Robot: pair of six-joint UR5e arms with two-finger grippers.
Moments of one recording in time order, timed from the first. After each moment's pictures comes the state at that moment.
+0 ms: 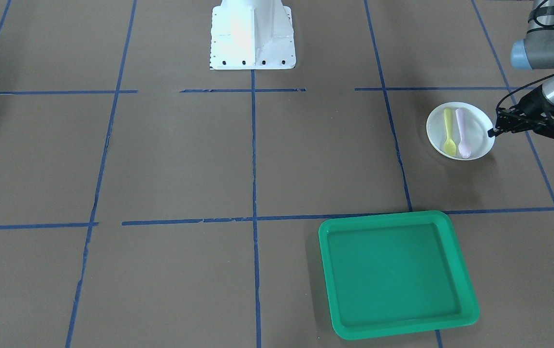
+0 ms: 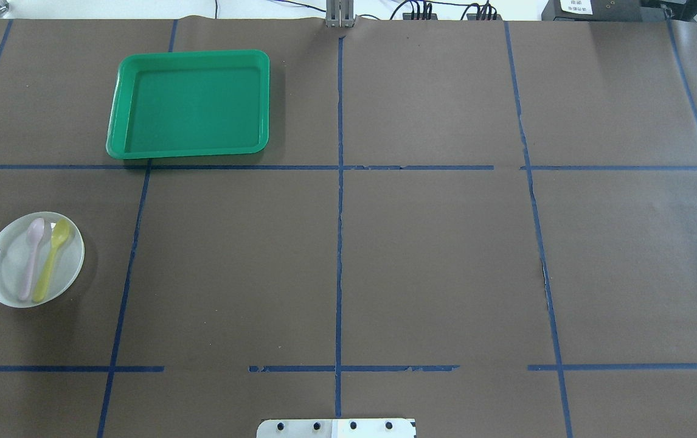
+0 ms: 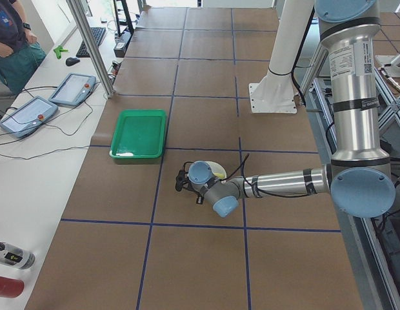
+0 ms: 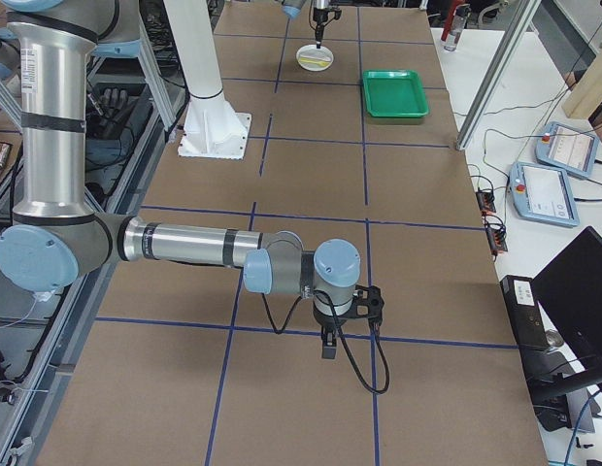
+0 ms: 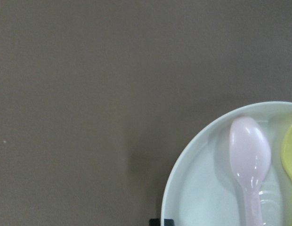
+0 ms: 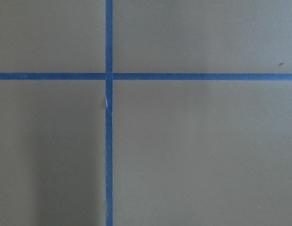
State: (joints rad) left arm -1.10 -1.40 -1.47 -2.53 -2.48 -0.62; right arm 1.58 -1.65 1.61 -1.51 2.28 0.03
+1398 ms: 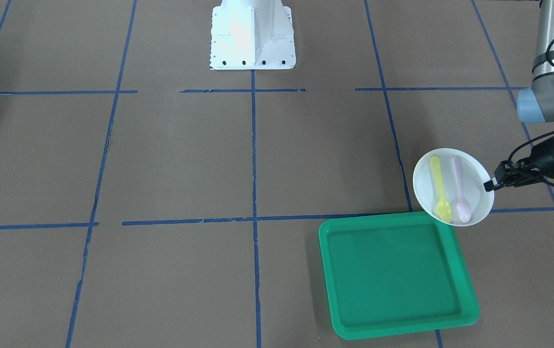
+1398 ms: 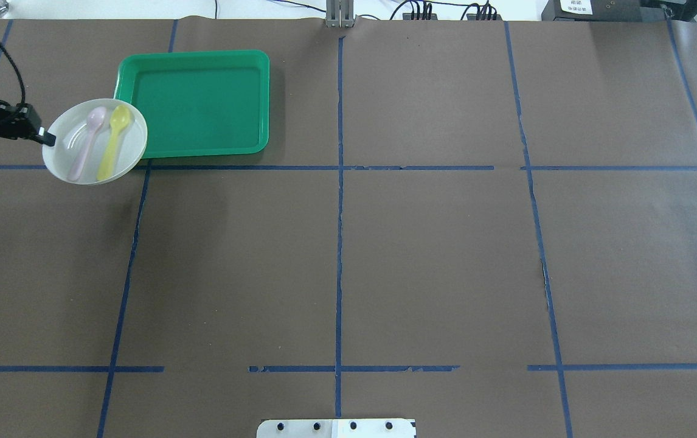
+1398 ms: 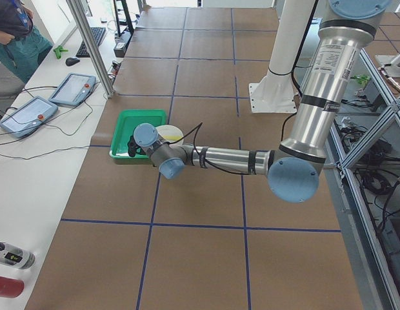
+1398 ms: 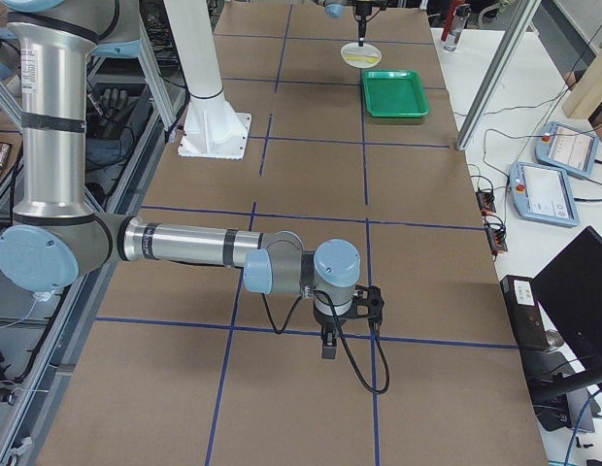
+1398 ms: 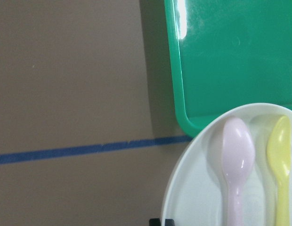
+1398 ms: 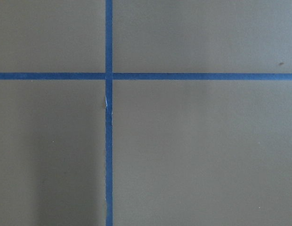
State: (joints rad) left arm -1.19 -1.89 -1.28 -2.32 -2.52 -0.83; right arm 1.58 -1.65 1.61 -1.51 2.28 0.03
